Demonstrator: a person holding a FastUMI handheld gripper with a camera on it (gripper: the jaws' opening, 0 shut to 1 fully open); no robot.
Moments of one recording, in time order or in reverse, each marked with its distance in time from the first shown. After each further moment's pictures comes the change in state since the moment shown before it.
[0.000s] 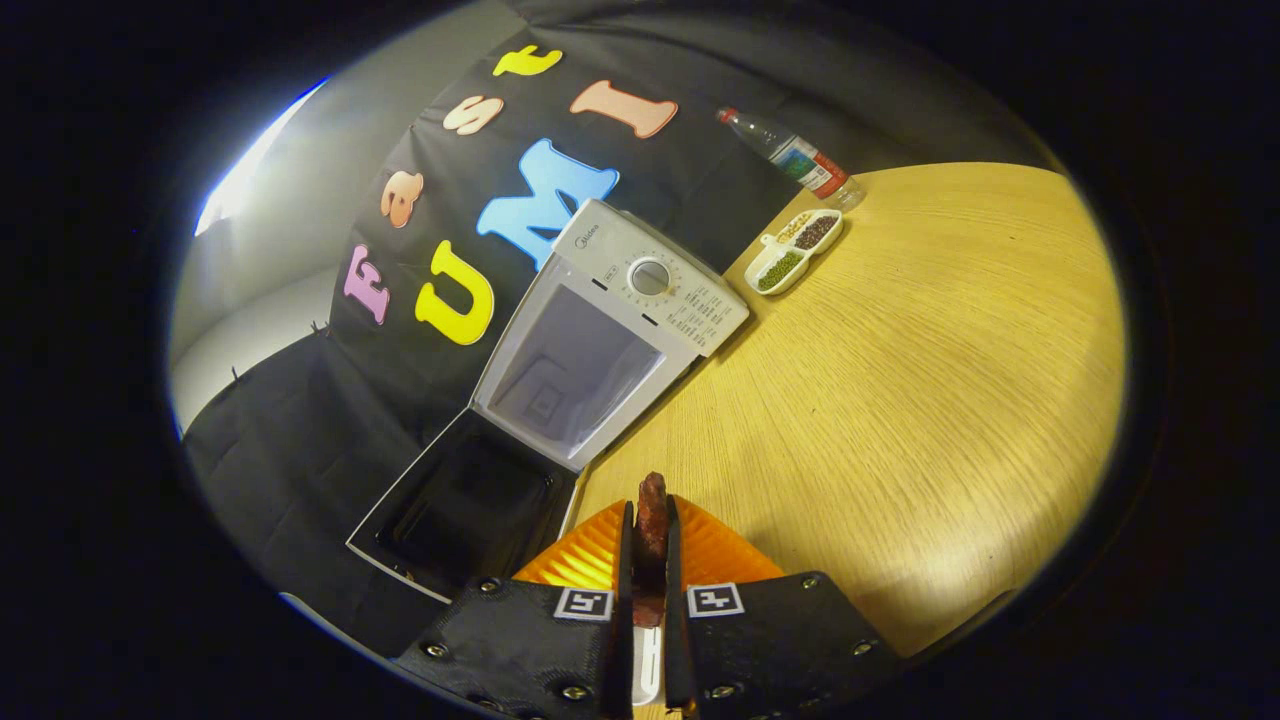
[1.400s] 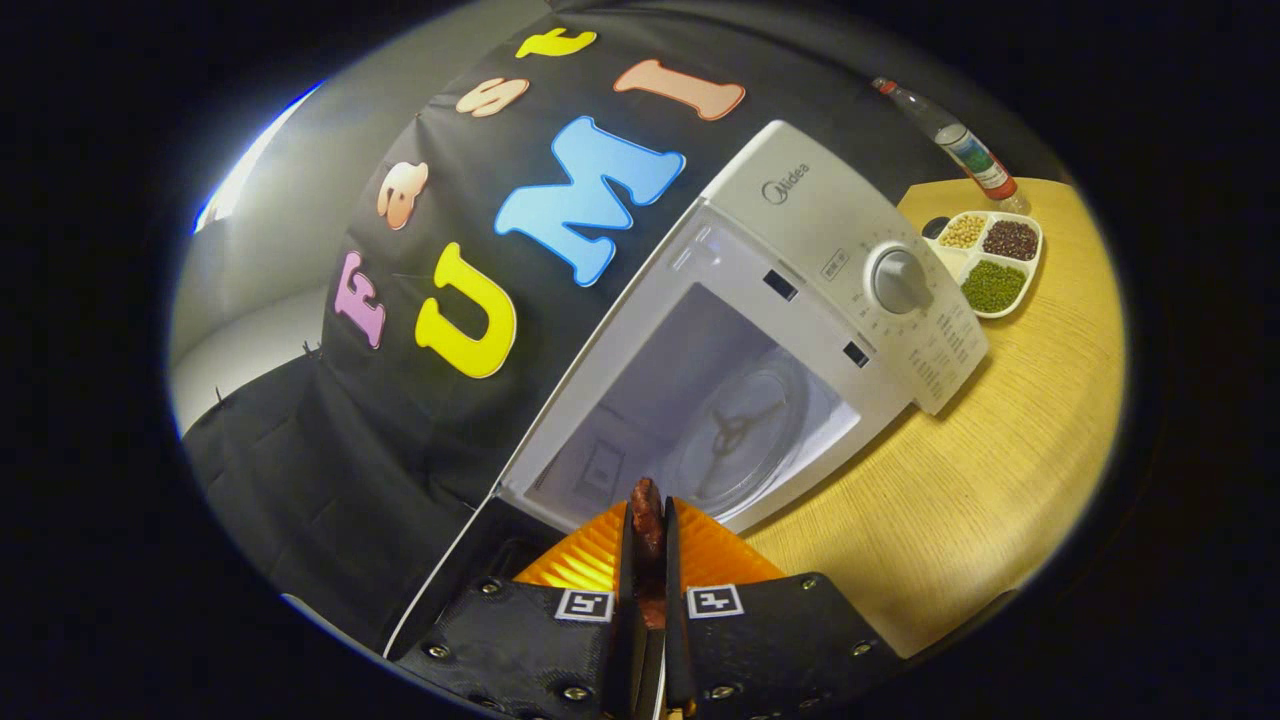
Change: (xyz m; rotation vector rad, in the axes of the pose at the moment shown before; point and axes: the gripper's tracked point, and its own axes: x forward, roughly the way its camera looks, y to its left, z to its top) arm 0.226 0.132 0.055 0.011 -0.090 0.013
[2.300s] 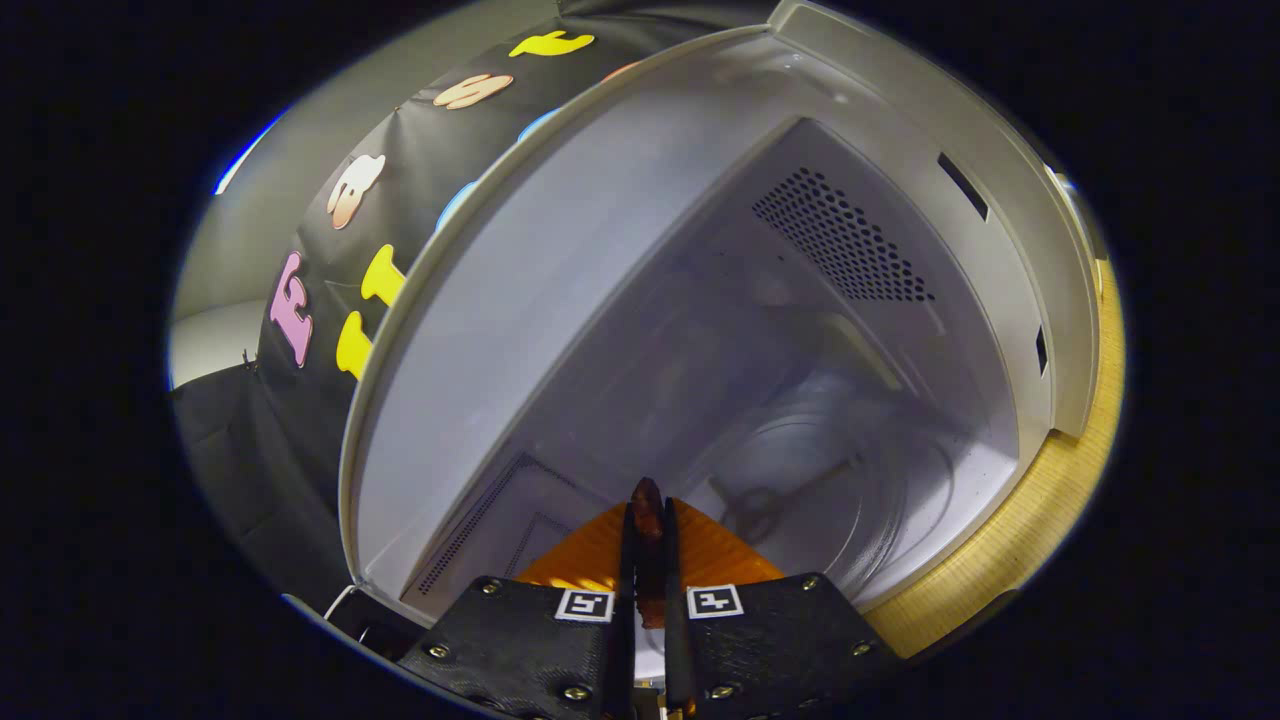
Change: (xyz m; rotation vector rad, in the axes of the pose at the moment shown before) arm 0.152 -0.014 0.020 -0.019 -0.180 -0.136
